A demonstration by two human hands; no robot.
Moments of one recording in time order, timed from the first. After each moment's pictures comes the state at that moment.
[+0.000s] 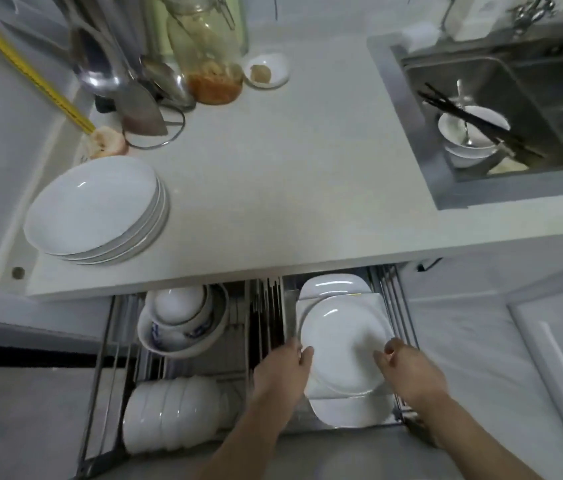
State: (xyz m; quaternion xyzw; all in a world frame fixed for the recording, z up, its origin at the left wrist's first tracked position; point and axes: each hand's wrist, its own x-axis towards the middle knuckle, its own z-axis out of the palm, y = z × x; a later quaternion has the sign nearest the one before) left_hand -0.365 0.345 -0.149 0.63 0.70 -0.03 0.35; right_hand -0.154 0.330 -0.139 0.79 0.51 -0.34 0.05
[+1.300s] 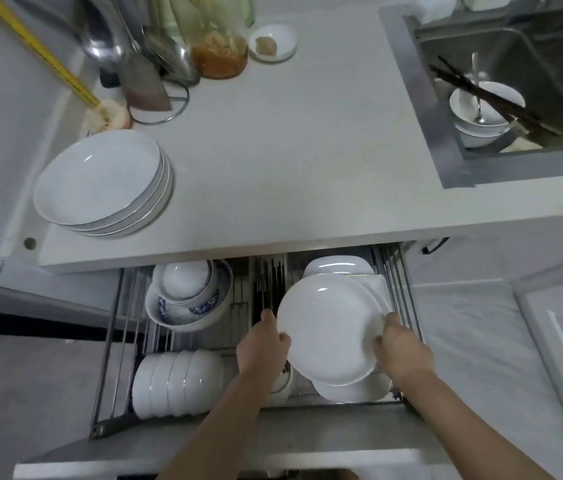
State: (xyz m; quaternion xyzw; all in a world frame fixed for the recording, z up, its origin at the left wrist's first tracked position) left_hand -0.390 0.344 -0.130 0.58 0.75 -0.03 0.30; right_hand -0.176 0.332 -0.135 0.79 0.53 -0.29 0.08
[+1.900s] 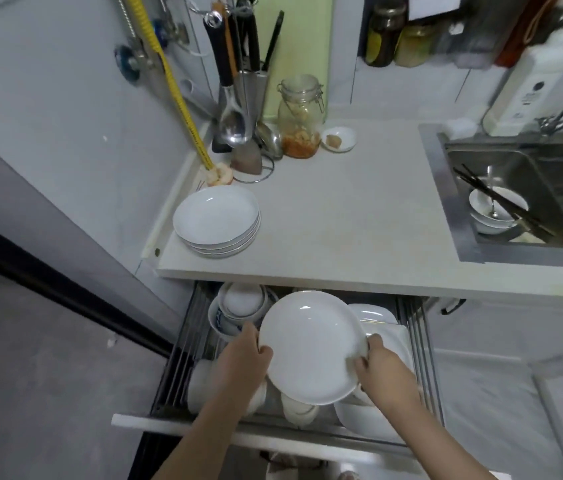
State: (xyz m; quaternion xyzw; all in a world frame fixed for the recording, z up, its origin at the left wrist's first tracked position) left_hand -0.489 0.296 -0.009 0.53 0.79 0.12 0.28; right_hand -0.258 0.308 -0.007 0.71 0.63 -0.30 -0.02
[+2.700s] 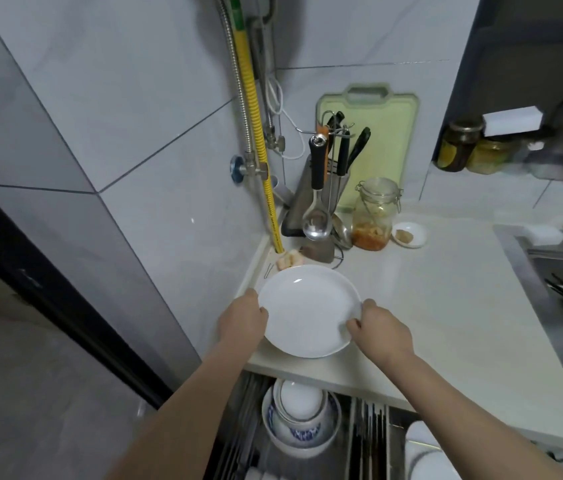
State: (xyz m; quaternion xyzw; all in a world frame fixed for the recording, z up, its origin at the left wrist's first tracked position) left_hand -0.646 0.469 0.111 0.53 0.83 0.13 0.13; right_hand -0.423 0.501 0.108 0.66 0.73 -0.18 -0.09
